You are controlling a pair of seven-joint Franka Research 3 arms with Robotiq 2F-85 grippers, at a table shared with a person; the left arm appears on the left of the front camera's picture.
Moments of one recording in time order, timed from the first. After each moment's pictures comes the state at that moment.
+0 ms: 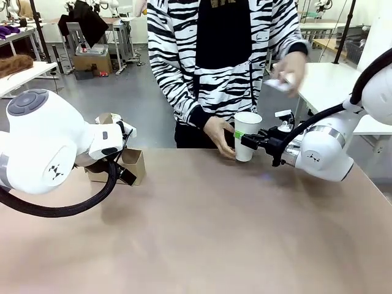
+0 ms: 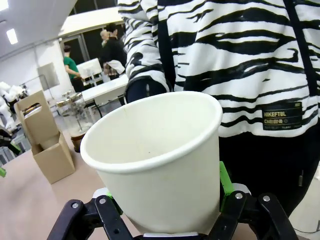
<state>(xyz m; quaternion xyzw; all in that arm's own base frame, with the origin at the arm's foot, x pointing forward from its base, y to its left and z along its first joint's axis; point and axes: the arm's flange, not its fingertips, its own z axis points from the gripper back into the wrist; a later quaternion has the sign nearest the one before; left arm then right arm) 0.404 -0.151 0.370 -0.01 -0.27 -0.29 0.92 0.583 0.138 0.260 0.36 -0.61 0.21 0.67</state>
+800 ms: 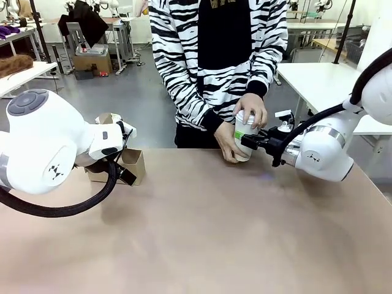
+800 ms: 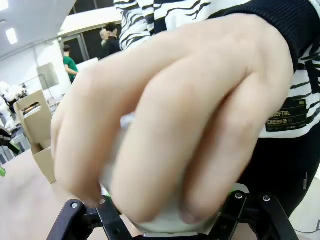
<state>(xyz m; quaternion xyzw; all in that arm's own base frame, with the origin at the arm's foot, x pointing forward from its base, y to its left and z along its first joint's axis) 0.404 -0.151 0.370 -0.01 -0.27 -0.29 0.92 0.582 0.137 0.259 0.36 -0.61 0.21 0.67</state>
